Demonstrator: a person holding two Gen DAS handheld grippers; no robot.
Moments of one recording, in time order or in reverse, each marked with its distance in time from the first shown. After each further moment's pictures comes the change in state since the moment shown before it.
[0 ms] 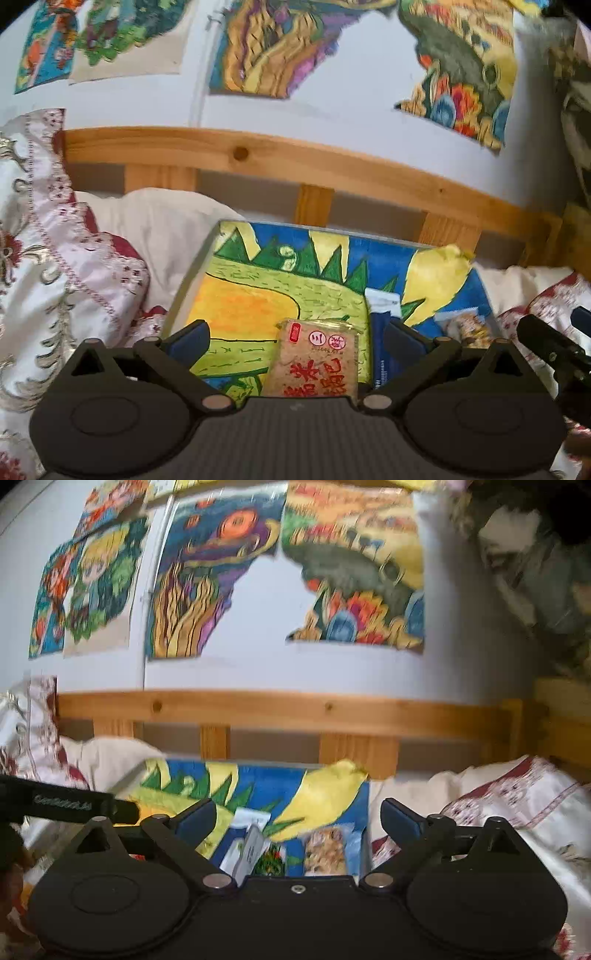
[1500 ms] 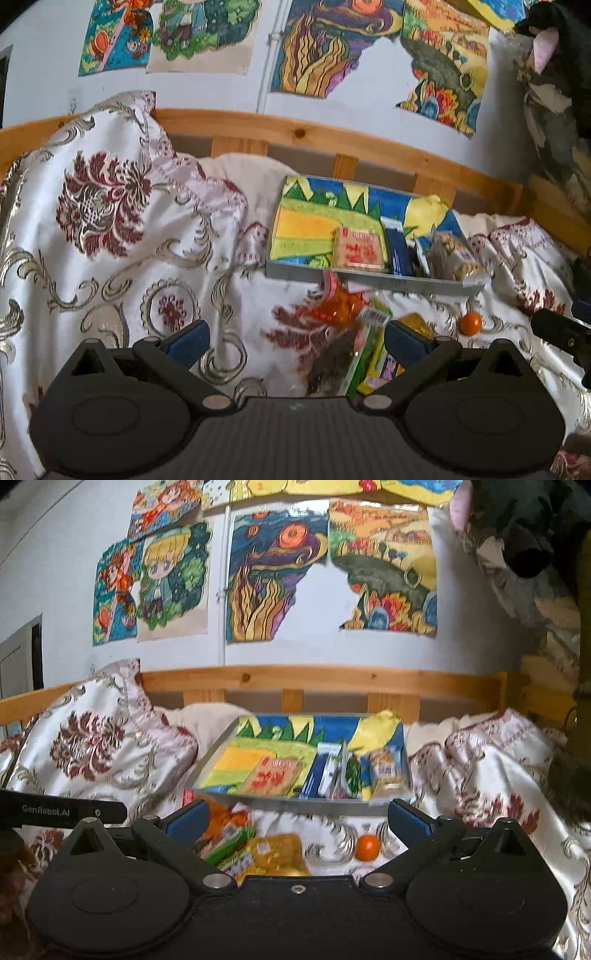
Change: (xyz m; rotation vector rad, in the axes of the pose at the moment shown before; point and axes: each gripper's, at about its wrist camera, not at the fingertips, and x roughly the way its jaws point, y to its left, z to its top) left arm -0.183 0.076 -0.085 0.019 0.075 0.008; right arm -0.194 0.069 -0.021 0.020 0.145 0.092
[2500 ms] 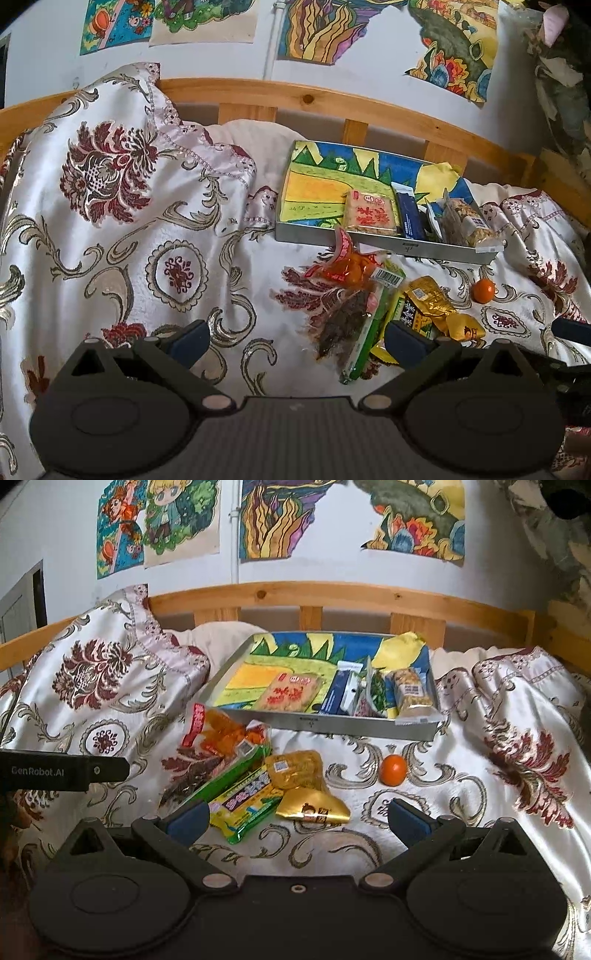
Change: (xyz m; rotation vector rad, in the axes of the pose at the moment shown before) left arm 0.004 0.002 -0.009 0.001 0.095 0.034; right arm 0.029 0.010 -0.023 -0.024 0.249 0.048
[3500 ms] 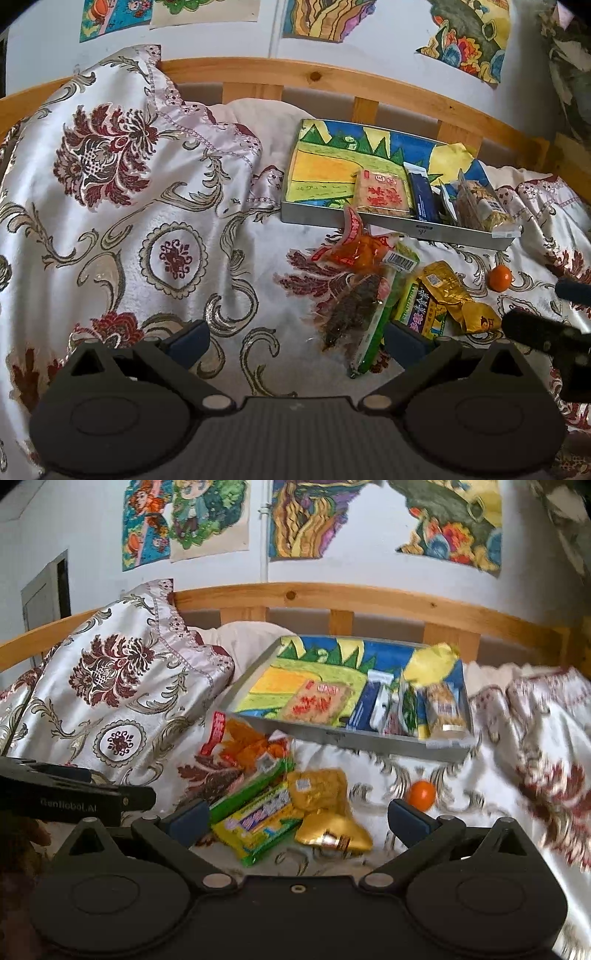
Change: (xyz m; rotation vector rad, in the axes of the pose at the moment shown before) left arm 0.021 -0.005 -0.001 0.005 0.061 0.038; right arm 0.020 0.003 0.021 -0.075 -0.009 0.078
